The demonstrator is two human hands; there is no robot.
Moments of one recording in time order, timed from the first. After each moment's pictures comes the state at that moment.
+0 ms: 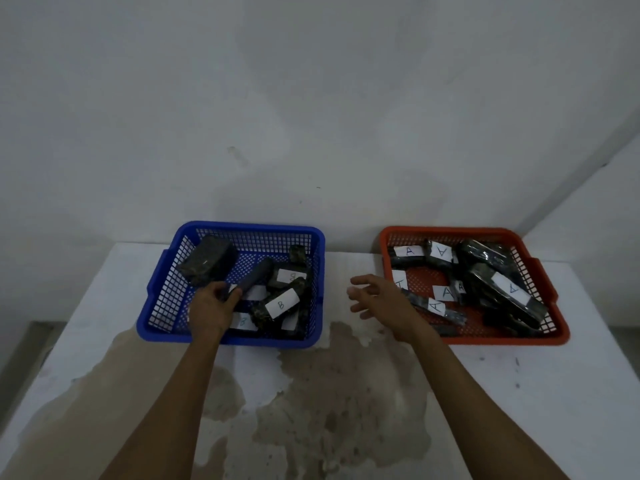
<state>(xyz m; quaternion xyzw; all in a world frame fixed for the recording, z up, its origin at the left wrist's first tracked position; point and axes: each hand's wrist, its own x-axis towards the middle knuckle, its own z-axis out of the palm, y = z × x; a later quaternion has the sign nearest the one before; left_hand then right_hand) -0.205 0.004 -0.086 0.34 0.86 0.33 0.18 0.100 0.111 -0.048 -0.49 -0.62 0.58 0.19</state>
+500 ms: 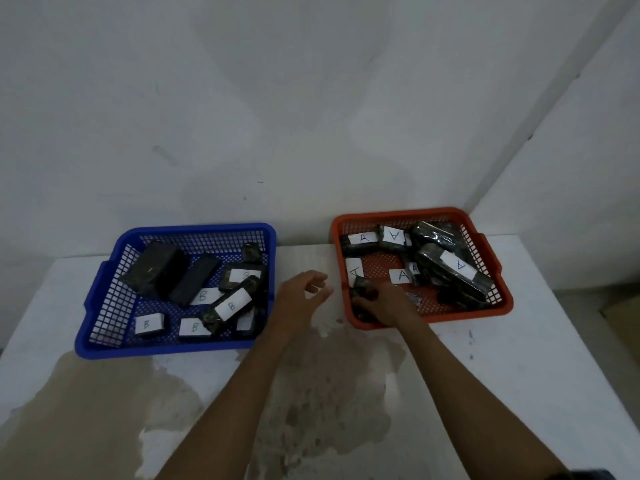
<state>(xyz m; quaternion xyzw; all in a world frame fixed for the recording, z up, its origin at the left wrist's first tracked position) -0.009 0.072 -0.075 0.57 0.64 0.38 0.34 0.195 0.133 -0.081 -0.62 -0.71 0.32 0.03</state>
